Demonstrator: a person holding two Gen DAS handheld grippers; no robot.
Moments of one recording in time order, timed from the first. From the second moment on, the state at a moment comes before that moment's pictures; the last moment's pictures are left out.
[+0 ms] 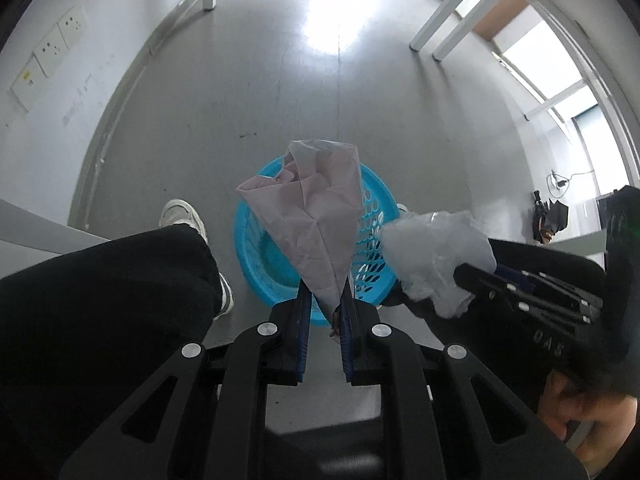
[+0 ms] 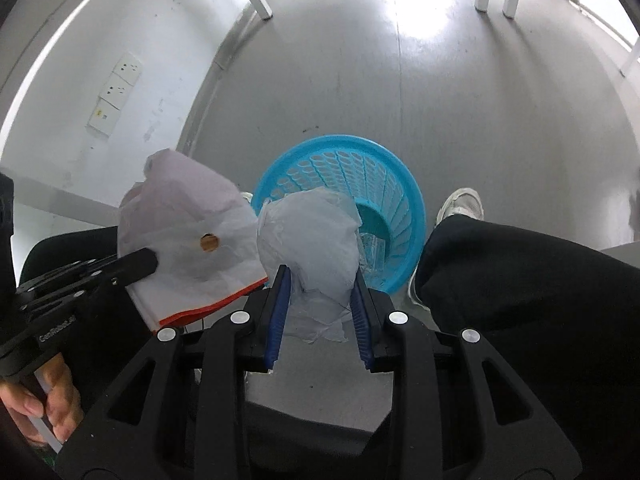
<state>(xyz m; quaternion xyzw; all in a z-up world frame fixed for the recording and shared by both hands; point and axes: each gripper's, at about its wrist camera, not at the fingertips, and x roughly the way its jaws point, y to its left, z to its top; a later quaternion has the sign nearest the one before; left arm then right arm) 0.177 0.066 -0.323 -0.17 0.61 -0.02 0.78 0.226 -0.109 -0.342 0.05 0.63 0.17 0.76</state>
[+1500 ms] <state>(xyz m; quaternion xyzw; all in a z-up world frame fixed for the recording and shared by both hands) 0.219 0.072 -0.362 -0.19 0.65 0.03 0.73 0.241 -0.107 -0.381 0.03 0.66 0.12 0.74</state>
